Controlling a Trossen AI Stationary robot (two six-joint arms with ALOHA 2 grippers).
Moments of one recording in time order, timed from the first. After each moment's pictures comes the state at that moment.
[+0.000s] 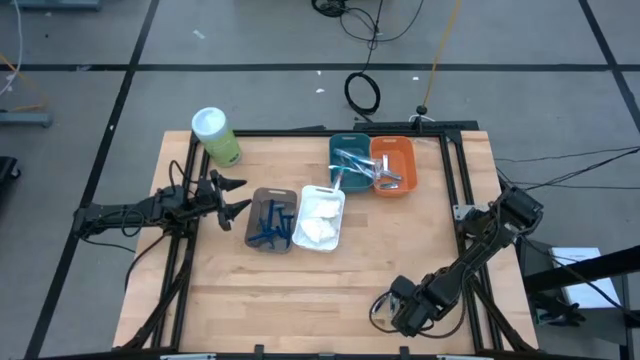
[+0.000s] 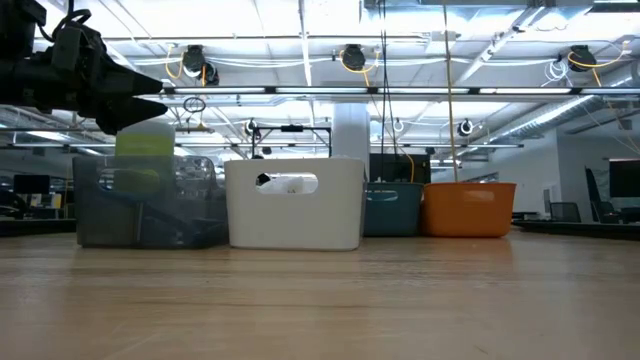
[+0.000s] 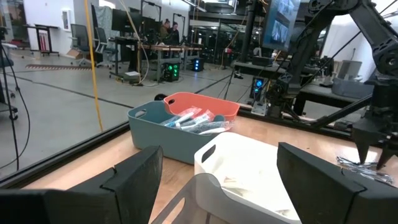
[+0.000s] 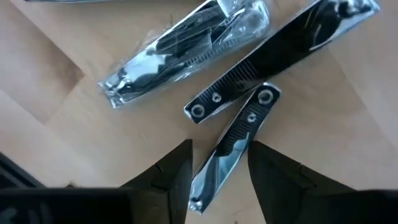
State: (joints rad) left arm 0.06 0.05 0.02 0.07 -0.24 -0.11; right arm 0.81 1.74 1.01 -0.68 -0.10 1.57
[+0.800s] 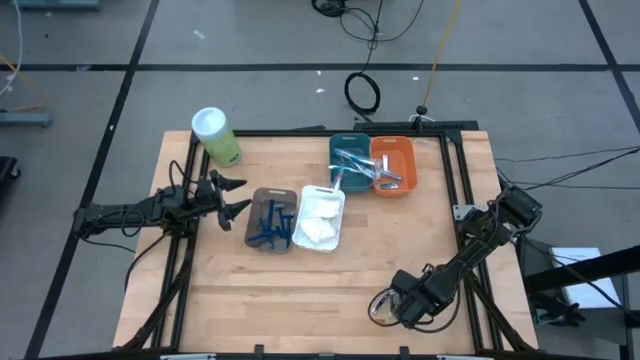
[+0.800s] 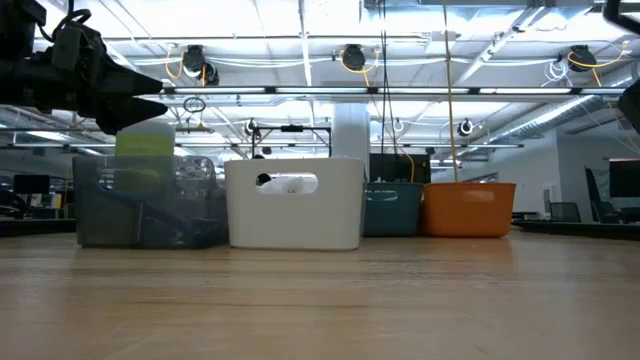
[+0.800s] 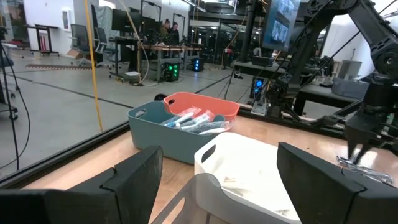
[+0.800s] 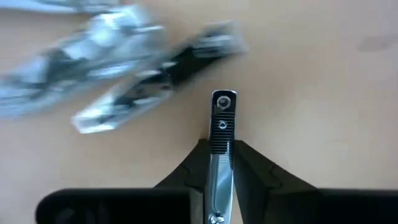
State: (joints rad) left arm 0.06 0.05 0.02 0.07 -0.24 -0.11; right arm 0.77 1.75 1.01 -0.86 -0.05 1.39
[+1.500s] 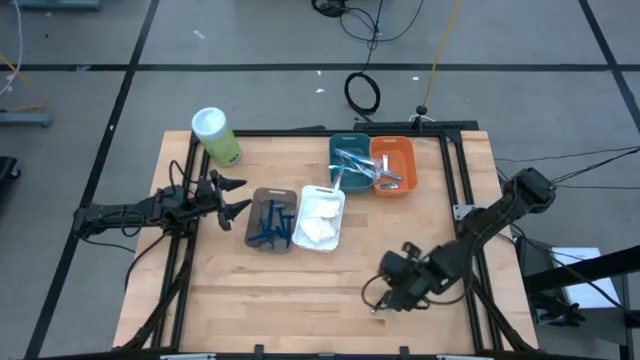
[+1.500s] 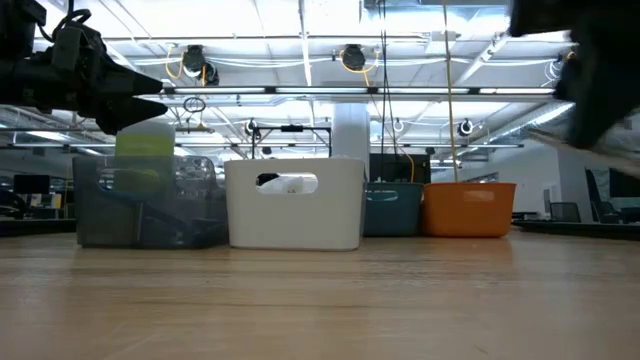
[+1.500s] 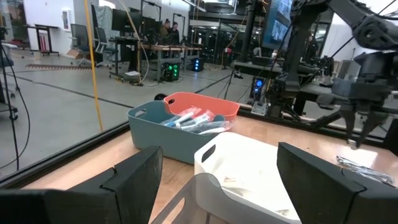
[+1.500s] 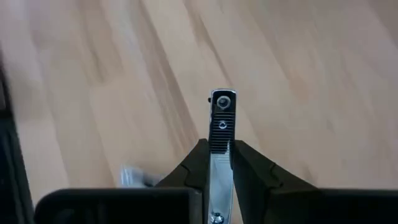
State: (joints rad) left arm 0.06 0.05 0.02 0.07 -0.24 -0.11; right arm 0.67 1.53 0.99 -0.69 0.32 1.11
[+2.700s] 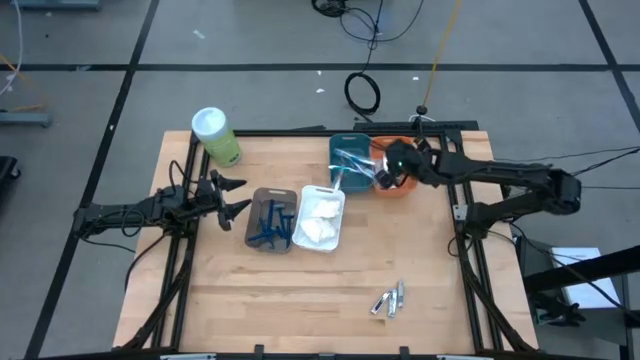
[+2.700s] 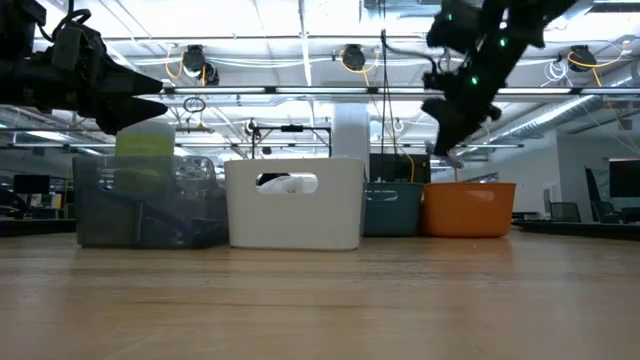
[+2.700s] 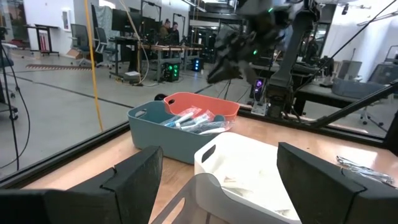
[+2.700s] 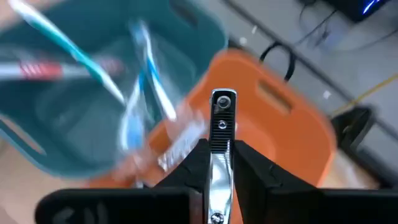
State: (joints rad) left arm 0.06 0.05 0.02 0.07 -0.24 -0.11; right arm -0.35 1.22 0.84 -0.49 0.50 0.25
